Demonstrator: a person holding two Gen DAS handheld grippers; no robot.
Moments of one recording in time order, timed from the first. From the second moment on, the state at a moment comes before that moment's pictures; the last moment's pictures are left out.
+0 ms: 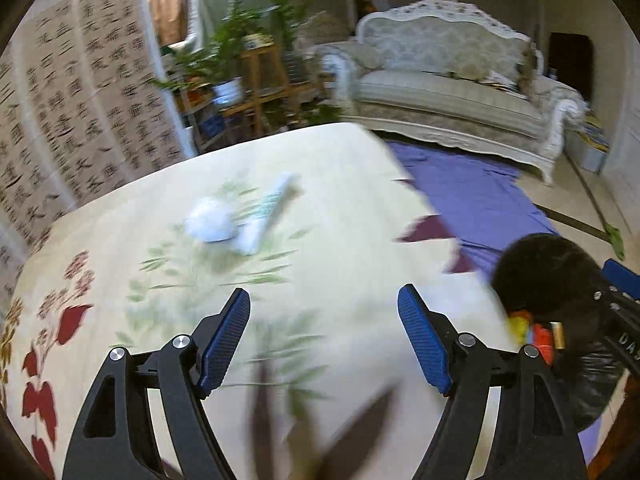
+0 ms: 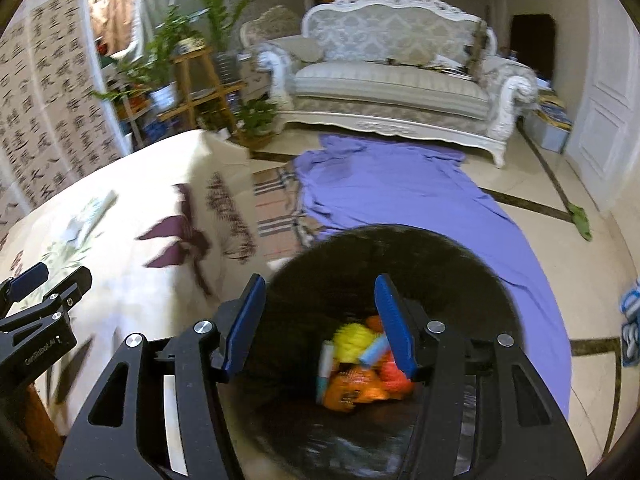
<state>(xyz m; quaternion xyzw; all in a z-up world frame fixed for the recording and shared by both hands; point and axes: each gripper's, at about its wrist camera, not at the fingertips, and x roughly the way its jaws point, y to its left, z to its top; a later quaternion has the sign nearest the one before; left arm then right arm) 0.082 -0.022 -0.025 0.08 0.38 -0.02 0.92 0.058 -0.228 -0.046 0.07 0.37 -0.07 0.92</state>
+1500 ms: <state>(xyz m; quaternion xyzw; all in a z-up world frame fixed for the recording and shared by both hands) 0.147 0.194 -0.033 0.01 0.39 0.12 0.91 0.206 -0.021 -0.052 -0.05 0.43 0.05 0.90</state>
